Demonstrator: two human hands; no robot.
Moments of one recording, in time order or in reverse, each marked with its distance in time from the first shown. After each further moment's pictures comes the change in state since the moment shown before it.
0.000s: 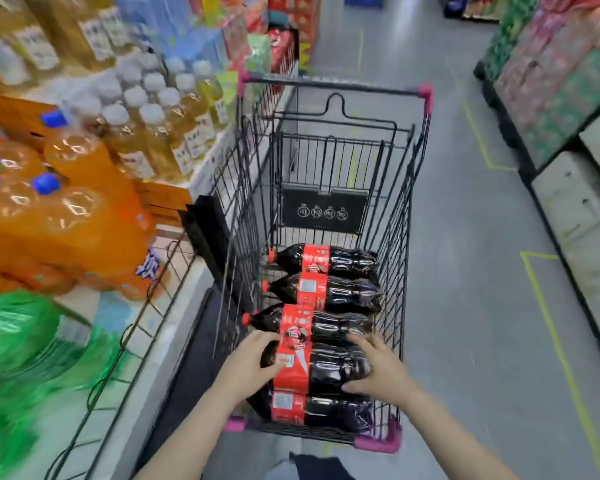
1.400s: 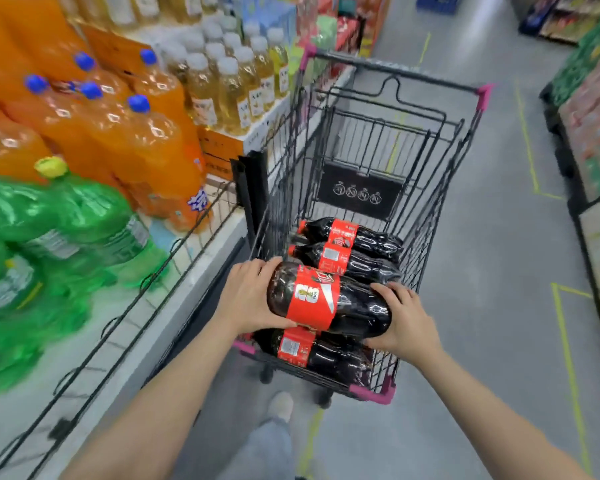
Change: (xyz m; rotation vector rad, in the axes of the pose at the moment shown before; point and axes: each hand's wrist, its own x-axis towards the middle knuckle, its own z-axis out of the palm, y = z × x) left_hand -0.058 0.020 -0.026 0.400 0.444 0.108; right_hand -0.037 0.001 -0.017 -0.327 0.324 -0.180
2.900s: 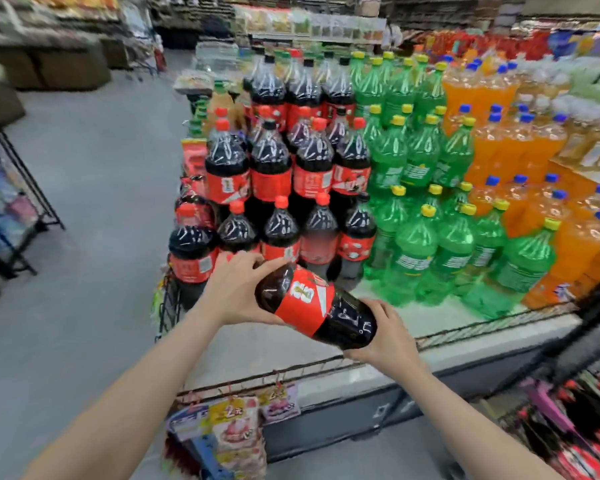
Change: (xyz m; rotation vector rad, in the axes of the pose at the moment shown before) left_hand -0.657 -0.136 -0.311 0.489 0.333 -0.675; right_hand -0.304 -0.532 0.105 0.215 -0.126 -0.947
